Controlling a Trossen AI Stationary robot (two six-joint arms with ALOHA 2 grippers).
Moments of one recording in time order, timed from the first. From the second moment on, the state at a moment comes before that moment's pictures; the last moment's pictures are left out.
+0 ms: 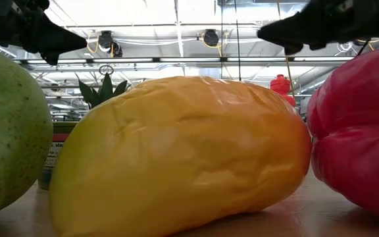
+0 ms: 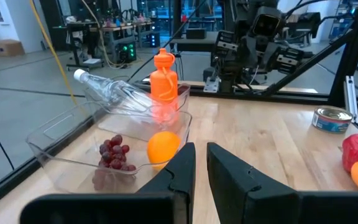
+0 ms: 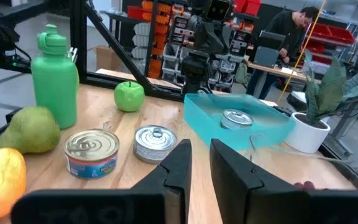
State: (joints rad) left arm -0.26 0.33 0.24 0.00 -0.45 -0.05; right arm 0.32 1.12 0.34 0.73 0.31 -0.15
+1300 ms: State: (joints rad) left arm -0.26 0.33 0.24 0.00 -0.45 -0.08; right arm 0.27 2.02 1.19 0.41 -0.18 0.37
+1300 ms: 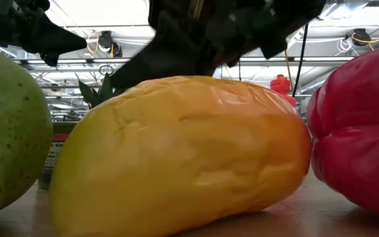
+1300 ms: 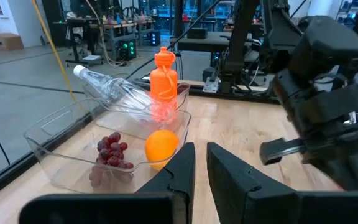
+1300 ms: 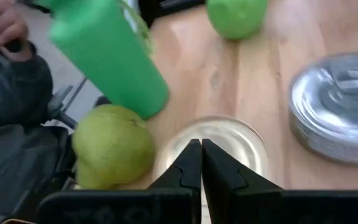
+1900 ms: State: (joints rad) left arm -0.26 0.33 0.24 0.00 -0.45 -0.08; right arm 0.25 2.05 1.19 0.26 -0.05 0.37
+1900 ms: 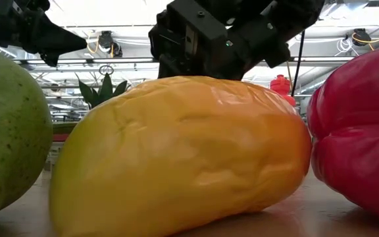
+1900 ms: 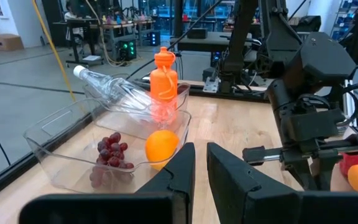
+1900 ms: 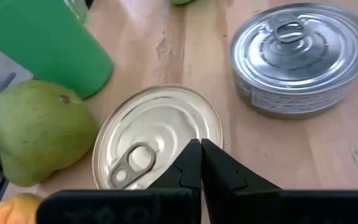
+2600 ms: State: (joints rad) left arm -0.26 0.33 0.24 -0.01 -0.45 -0.08; right arm 0.26 2.05 1.19 0.23 0.05 0.30
